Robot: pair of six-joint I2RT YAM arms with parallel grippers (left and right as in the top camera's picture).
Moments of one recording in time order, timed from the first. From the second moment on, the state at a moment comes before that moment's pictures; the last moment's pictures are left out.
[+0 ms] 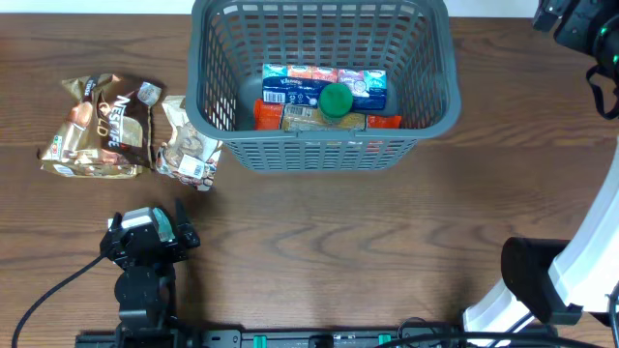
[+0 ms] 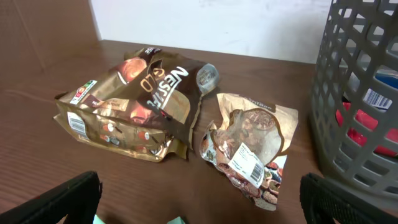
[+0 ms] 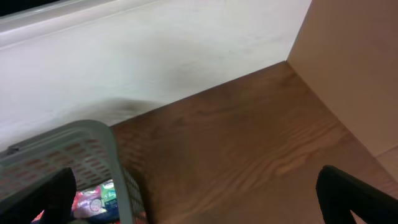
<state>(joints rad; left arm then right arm) 0.01 0.01 0.10 -0.31 -0.22 -0.07 -0.04 1.86 2.85 -1.56 0.26 0.28</state>
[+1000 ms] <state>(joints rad) 0.01 0.01 0.10 -0.31 -0.22 -0.07 -0.04 1.86 2.85 -1.56 0.26 0.28</state>
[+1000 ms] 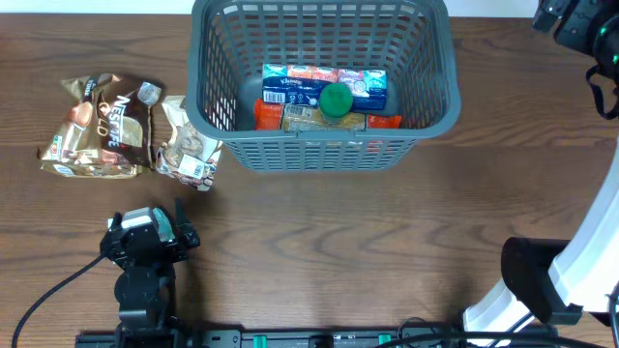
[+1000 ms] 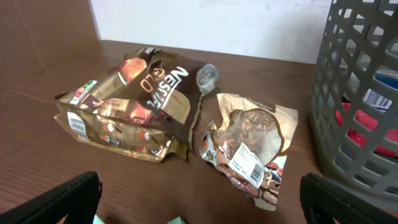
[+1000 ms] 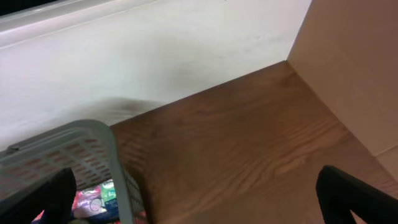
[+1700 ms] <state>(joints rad) 0.01 0.47 0.78 -0.57 -0.22 -0.19 -0.04 1.86 2.85 -1.57 0.26 0.28</state>
